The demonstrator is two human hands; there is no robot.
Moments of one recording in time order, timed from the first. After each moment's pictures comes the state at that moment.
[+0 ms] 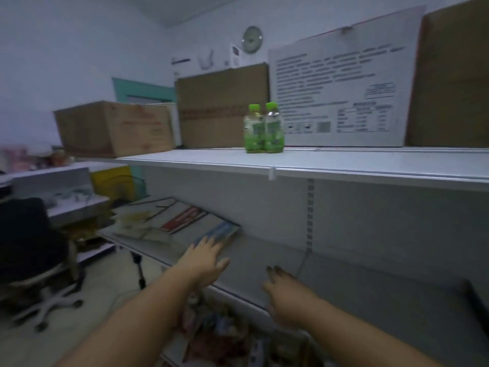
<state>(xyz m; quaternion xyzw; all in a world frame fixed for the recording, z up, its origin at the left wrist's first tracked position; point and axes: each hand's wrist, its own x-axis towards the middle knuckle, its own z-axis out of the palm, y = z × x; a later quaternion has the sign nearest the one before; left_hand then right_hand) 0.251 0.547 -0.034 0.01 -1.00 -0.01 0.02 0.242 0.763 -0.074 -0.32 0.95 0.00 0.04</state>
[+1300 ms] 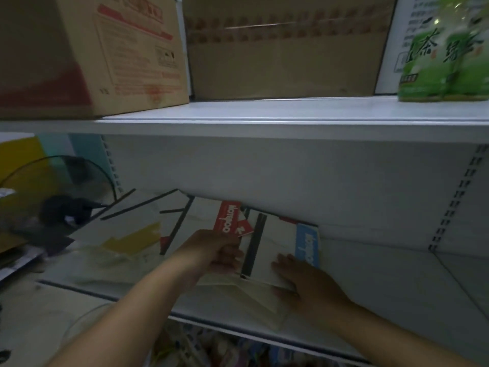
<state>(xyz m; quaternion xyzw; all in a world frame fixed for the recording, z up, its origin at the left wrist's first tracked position) 0.017 0.234 -0.054 0.03 -0.75 -0.64 -0.14 0.057 0.442 -0.108 -0.15 0.97 -0.16 0.07</state>
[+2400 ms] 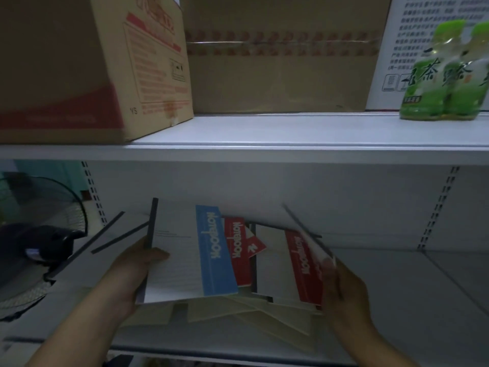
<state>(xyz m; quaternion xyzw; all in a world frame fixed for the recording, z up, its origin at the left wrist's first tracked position) -0.013 0.102 -0.045 0.04 -0.71 -0.70 -0.07 0.061 0.401 -0.115 0.09 0.83 -0.42 -0.35</state>
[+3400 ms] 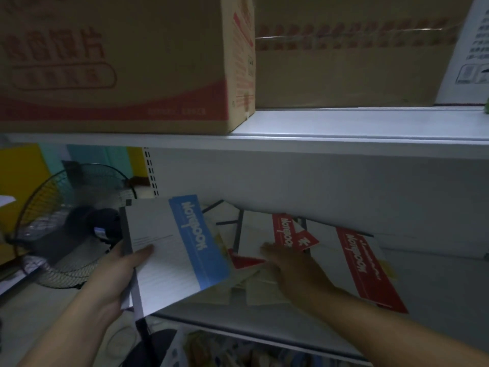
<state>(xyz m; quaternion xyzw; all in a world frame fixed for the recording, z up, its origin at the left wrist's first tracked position) -0.004 -0.017 -0.063 0.09 -0.65 -0.75 0.04 0.008 0.275 -0.083 -0.15 0.96 -0.22 -0.07</state>
